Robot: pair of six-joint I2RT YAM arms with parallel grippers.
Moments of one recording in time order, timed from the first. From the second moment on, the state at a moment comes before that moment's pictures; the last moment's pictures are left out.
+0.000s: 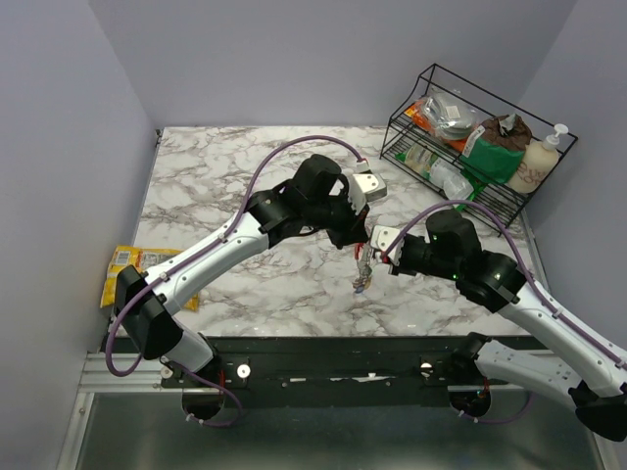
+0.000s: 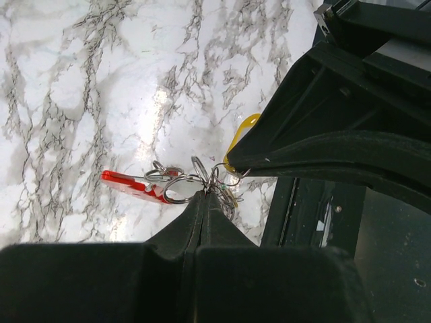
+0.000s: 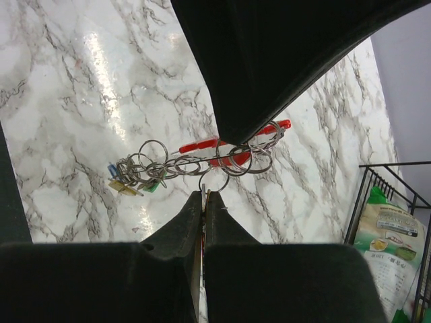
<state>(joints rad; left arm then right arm) -0.84 1.51 1.46 -0.54 0.49 0.05 0.76 0.88 0.92 -0.57 -0.20 -0.68</state>
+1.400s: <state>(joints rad) -0.82 1.48 1.46 -0.52 0.67 0.07 0.76 0.88 1.06 -0.72 -0.19 -0.70</state>
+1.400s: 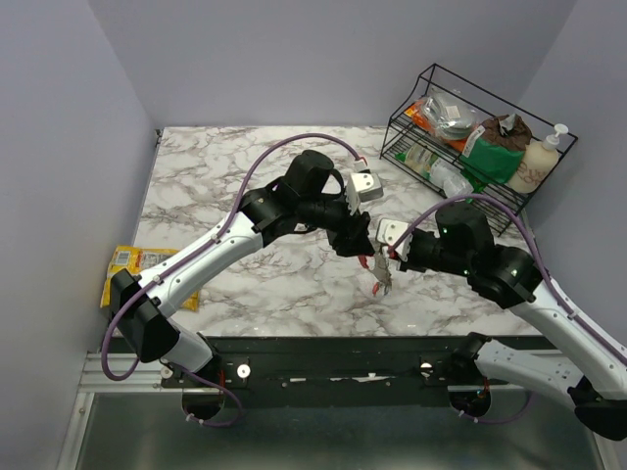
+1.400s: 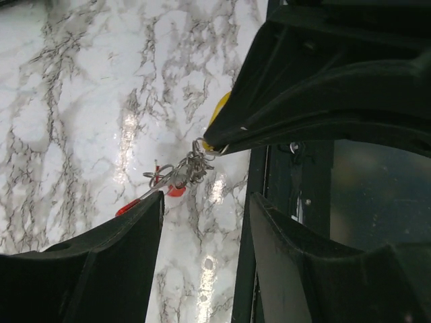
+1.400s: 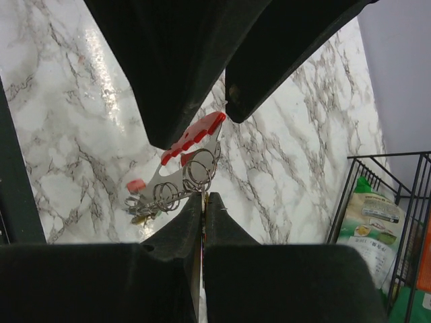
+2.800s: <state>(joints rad) -0.84 1.48 1.46 -0.55 0.81 0.11 0.65 0.90 1.17 -0.79 -0.48 -0.60</state>
